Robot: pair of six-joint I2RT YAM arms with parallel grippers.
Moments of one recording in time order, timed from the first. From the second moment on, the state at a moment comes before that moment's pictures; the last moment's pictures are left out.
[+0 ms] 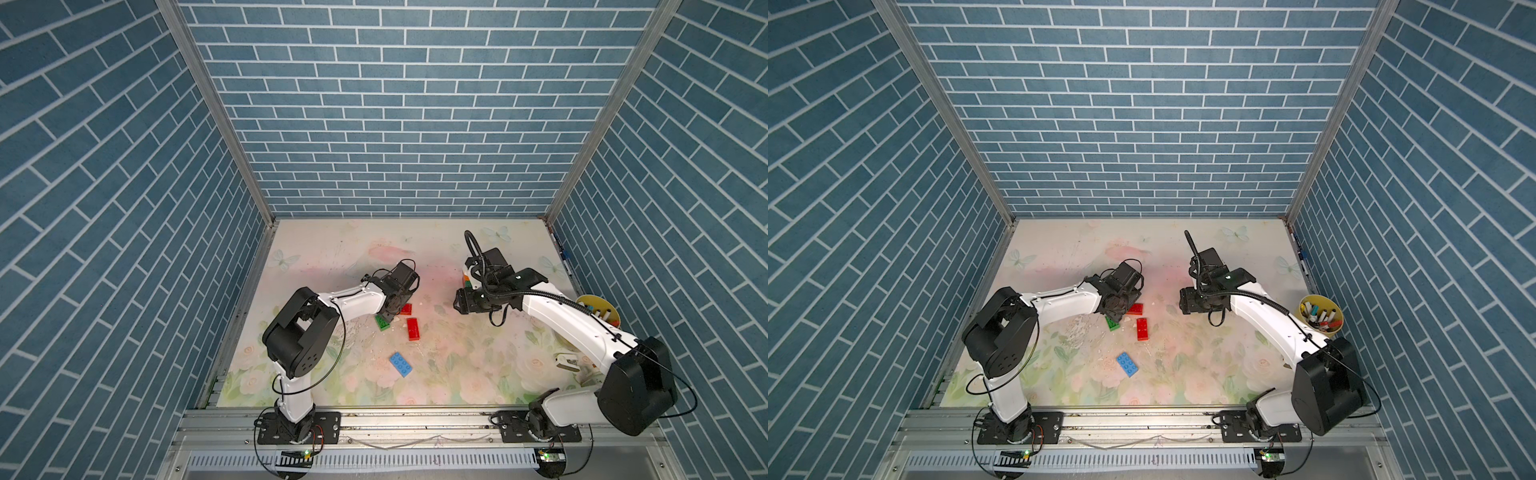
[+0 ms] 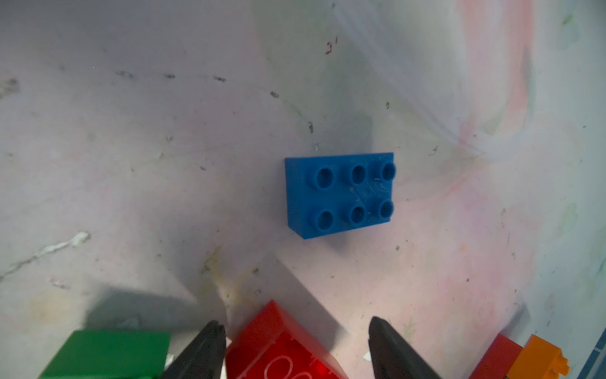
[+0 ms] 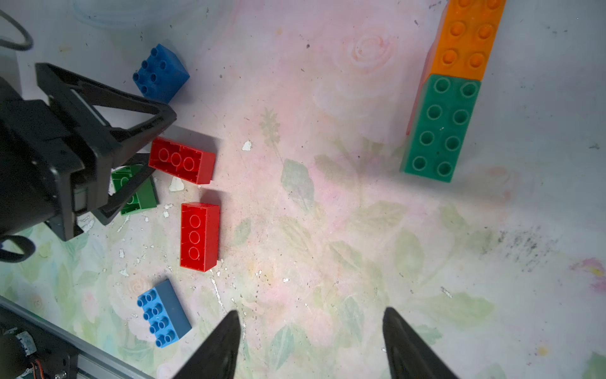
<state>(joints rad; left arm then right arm) -0.71 1.86 1.17 -0.44 -0.20 -1.54 0.55 1.39 1.09 -0.81 -0.15 0.32</state>
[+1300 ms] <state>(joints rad) -0.73 2.05 1.47 -0.73 -0.08 -1.82 0.55 1.38 1.06 -0.79 -0.14 0.32</state>
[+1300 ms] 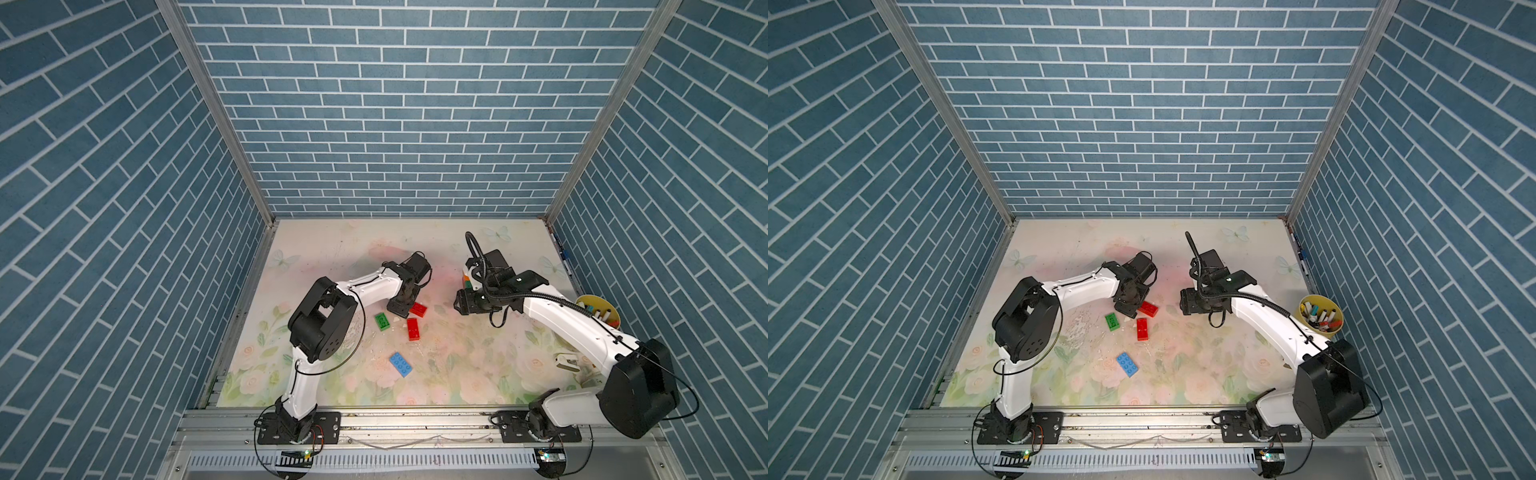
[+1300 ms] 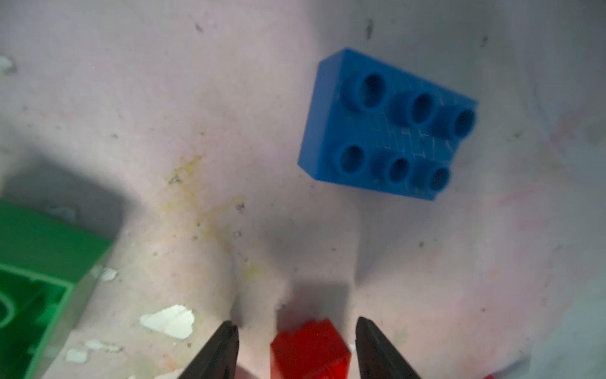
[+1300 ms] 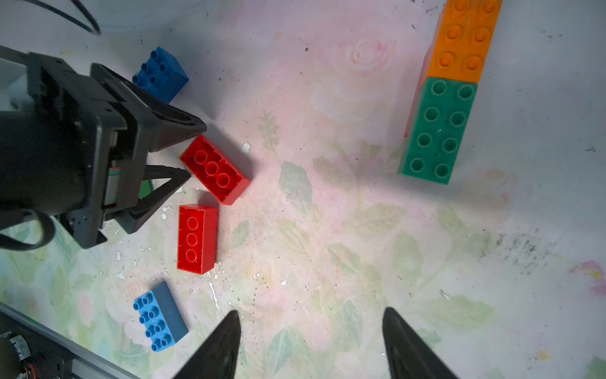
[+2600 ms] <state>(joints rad) -0.79 2.01 1.44 -0.64 -0.19 -1.69 0.53 1.34 1.05 -0.78 -0.18 0.35</state>
